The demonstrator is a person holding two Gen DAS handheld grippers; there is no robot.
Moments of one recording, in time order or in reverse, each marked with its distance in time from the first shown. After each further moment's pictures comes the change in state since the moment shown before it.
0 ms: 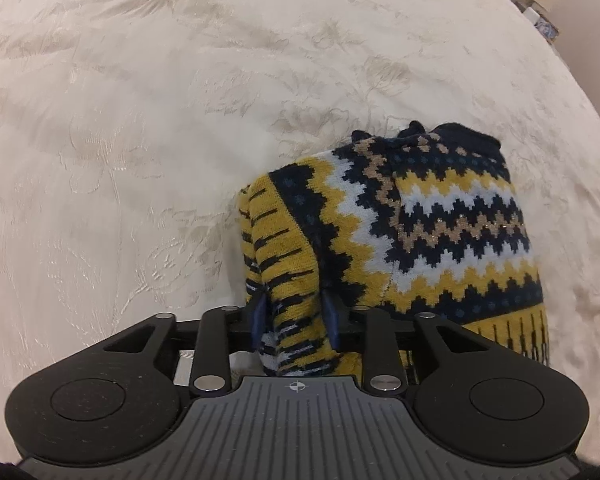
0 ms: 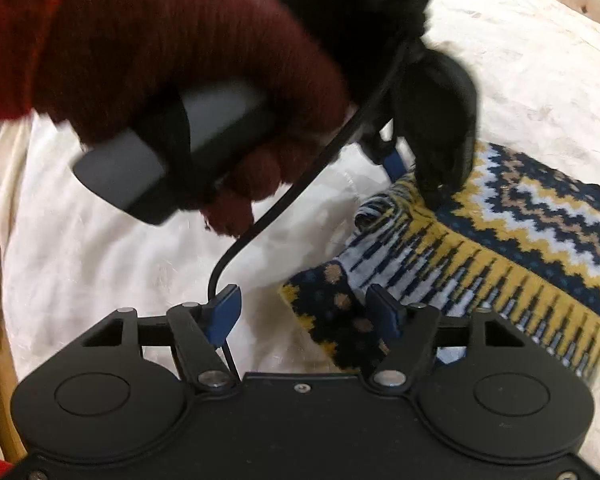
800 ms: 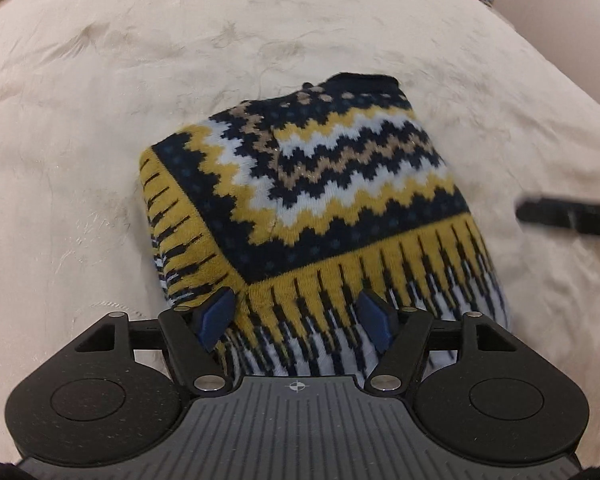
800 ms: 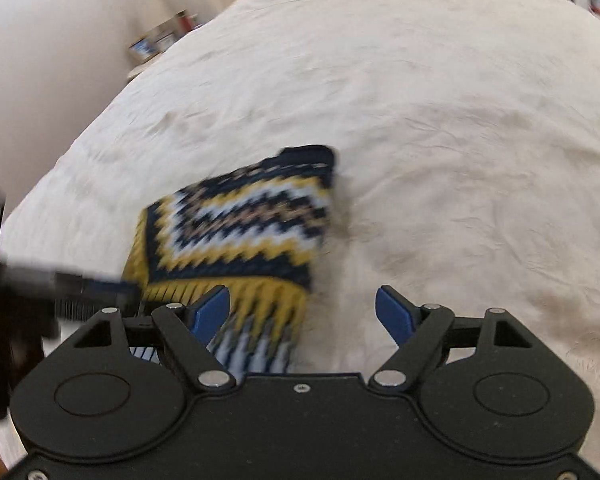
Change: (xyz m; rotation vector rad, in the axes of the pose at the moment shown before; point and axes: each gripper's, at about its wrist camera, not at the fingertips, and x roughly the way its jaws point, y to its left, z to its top) left arm -0.019 -0.066 -0.064 0.205 -0.064 -0.016; right arm -0.089 -0.173 -0.059 0.647 -0.156 -0.263
